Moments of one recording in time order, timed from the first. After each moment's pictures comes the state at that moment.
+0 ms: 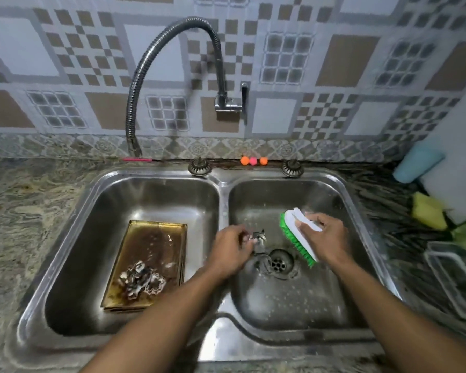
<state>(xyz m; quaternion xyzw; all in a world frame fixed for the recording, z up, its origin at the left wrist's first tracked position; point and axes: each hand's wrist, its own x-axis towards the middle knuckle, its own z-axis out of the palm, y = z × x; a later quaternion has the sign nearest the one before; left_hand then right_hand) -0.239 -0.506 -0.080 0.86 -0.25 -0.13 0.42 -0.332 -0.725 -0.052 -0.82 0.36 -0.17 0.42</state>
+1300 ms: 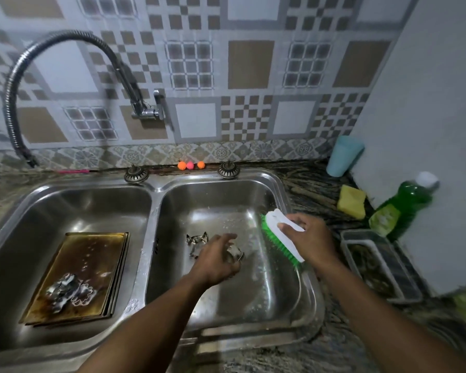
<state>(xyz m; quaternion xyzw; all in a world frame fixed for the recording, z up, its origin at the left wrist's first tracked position) -0.320 -0.643 -0.090 0.88 -0.30 -0.19 0.31 -0.426 -0.857 -0.033 -0.81 0.34 -0.16 0.45</state>
